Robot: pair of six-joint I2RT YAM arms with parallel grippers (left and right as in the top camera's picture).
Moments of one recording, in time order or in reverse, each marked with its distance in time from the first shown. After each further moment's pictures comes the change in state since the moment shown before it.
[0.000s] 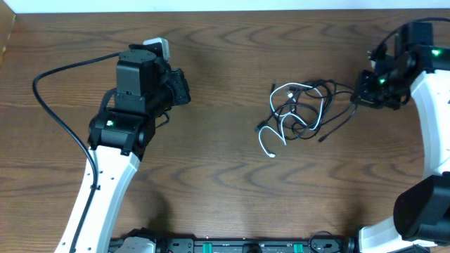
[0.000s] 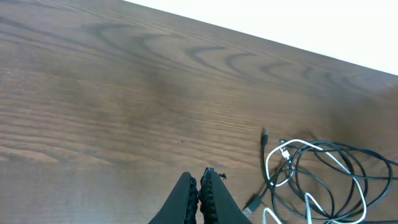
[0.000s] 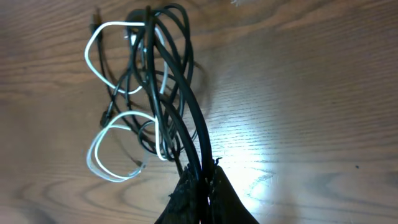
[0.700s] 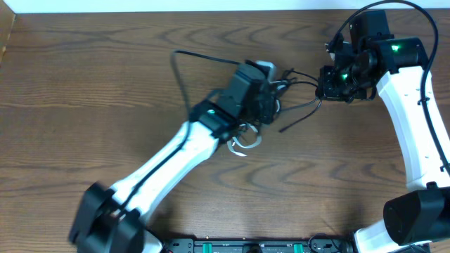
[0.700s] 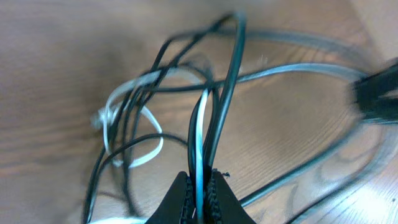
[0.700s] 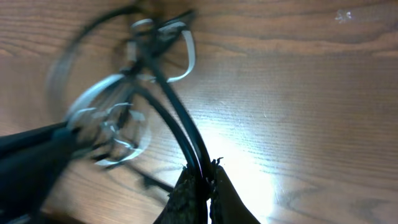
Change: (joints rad) left arm -0.436 0.319 -0.001 0.276 0.051 -0.030; right arm 0.253 -0.002 0.101 -0.017 0.020 0.032
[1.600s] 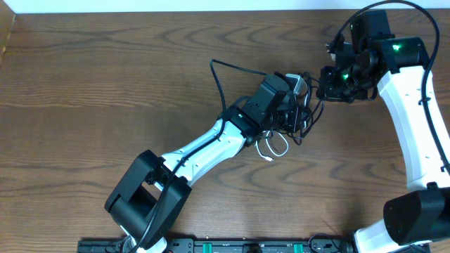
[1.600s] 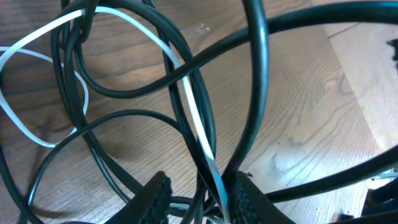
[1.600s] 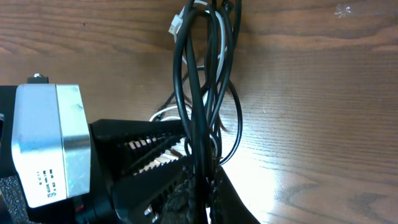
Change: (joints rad) left arm -0.106 0.249 -0.002 0.290 0.175 -0.119; right arm -0.001 0.000 0.013 -0.026 -0.006 0.000
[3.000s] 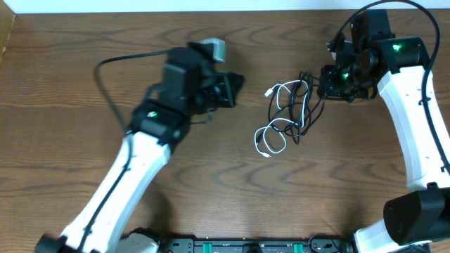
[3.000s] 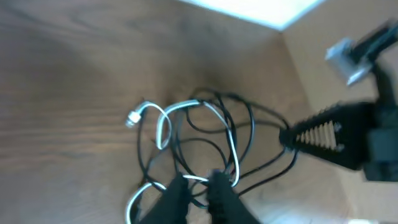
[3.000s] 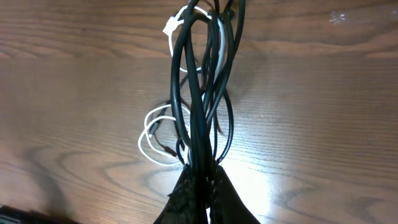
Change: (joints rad) left arm 0.292 -0.415 0.000 -0.339 0.053 0.002; right arm 0.000 0.000 0.001 0.014 0.008 0.001
